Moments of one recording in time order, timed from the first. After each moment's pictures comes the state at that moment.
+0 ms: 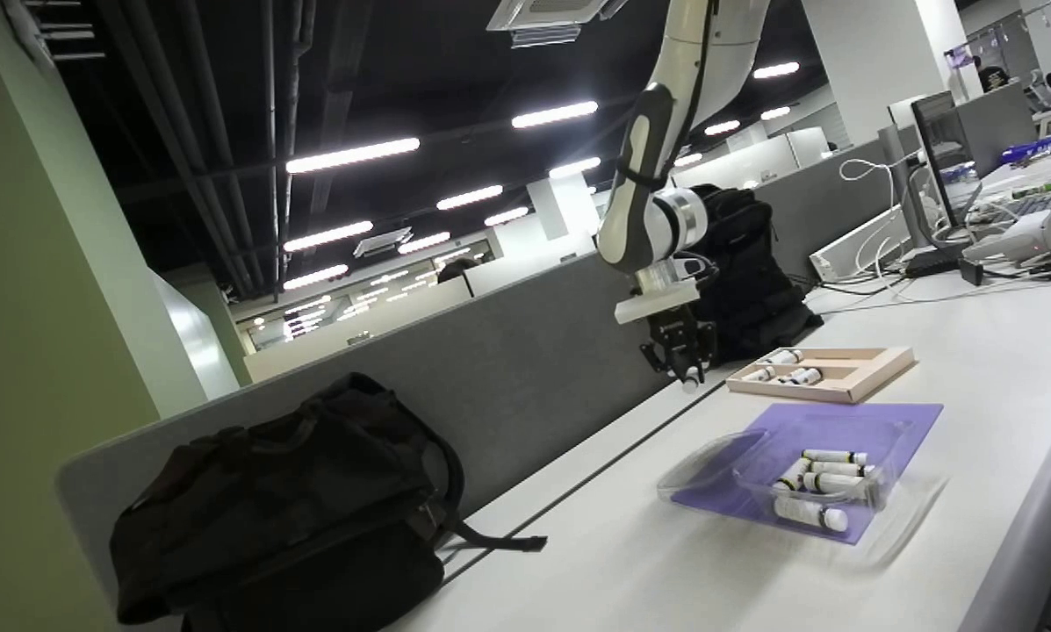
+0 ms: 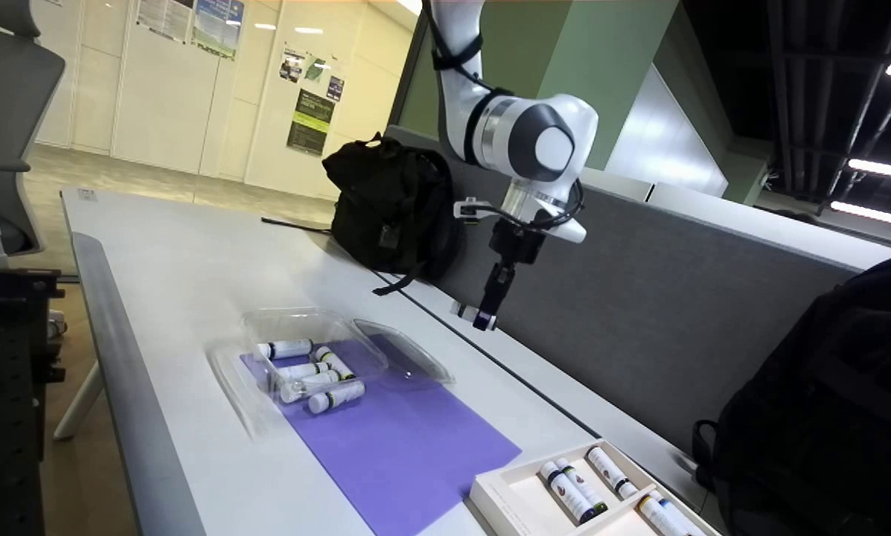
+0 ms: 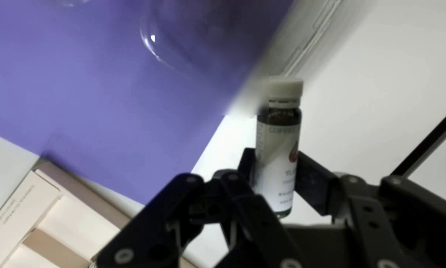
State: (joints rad) arm 0.09 0.63 -0.12 -1.77 0.13 2.38 0.89
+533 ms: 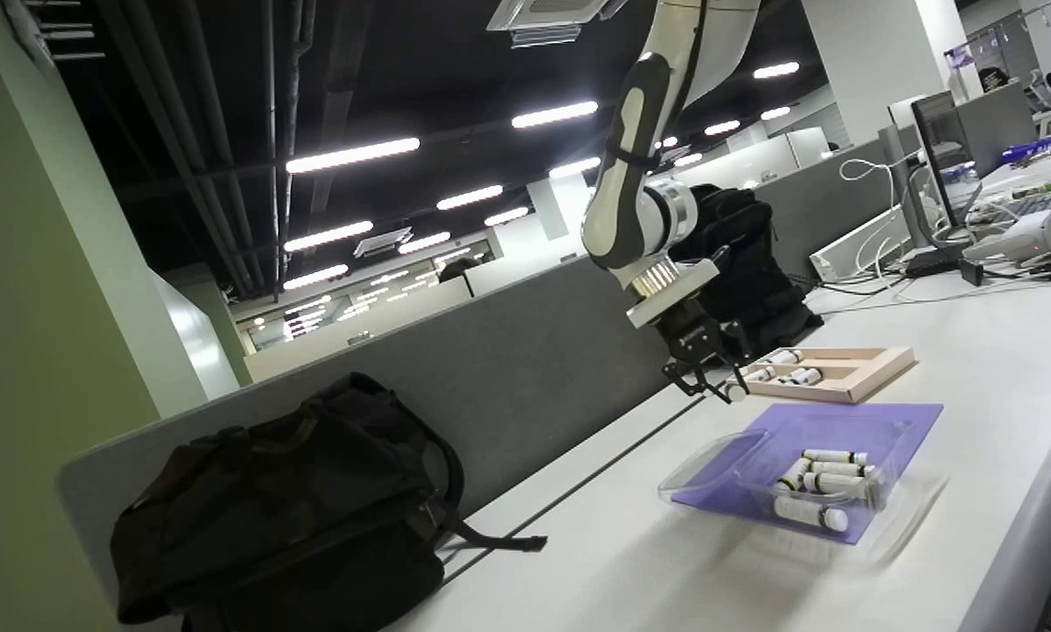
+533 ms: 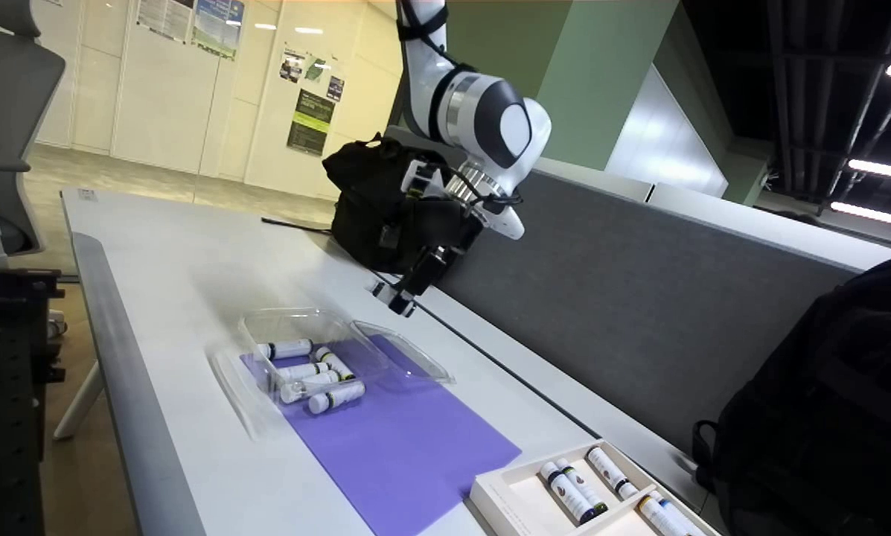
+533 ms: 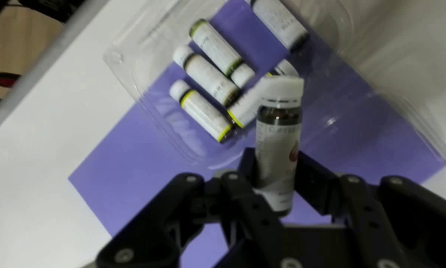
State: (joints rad) arm 0.12 0.54 -0.06 -1.87 0.10 2.03 0.75
